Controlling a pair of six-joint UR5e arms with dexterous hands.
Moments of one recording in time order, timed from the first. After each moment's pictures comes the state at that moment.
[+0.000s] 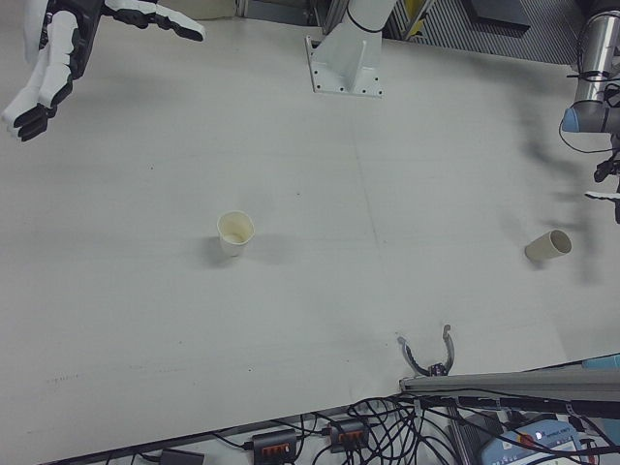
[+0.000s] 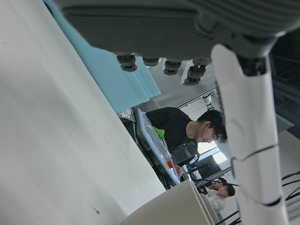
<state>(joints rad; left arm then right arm) -1.05 -1.55 -1.35 -0.46 1.40 0.58 1.02 -1.57 2.37 -3.87 -0.86 -0.42</state>
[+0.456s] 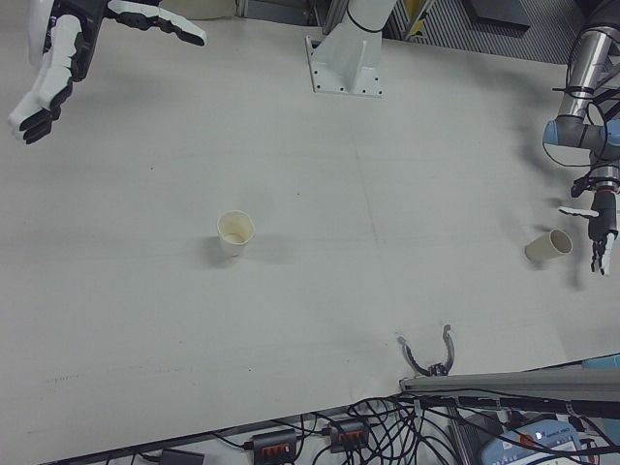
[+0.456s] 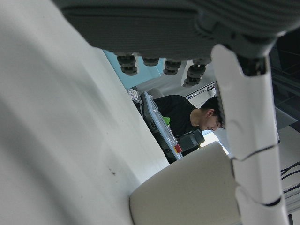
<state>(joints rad) -0.96 -1.62 -1.27 -0.48 1.33 0.58 1.02 -1.57 2.37 -3.87 -0.87 -0.42</state>
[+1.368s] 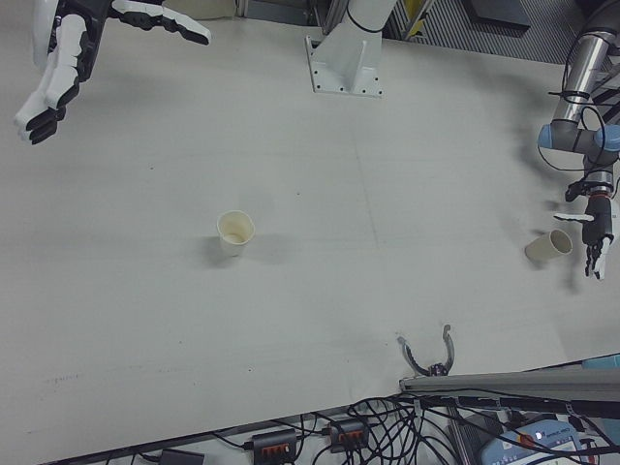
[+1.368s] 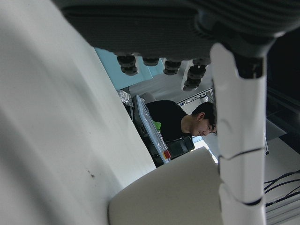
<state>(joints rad) -0.95 -1.64 -1.25 -0.51 1.30 0.54 1.02 -1.56 2.37 -3.87 -0.87 -0.42</state>
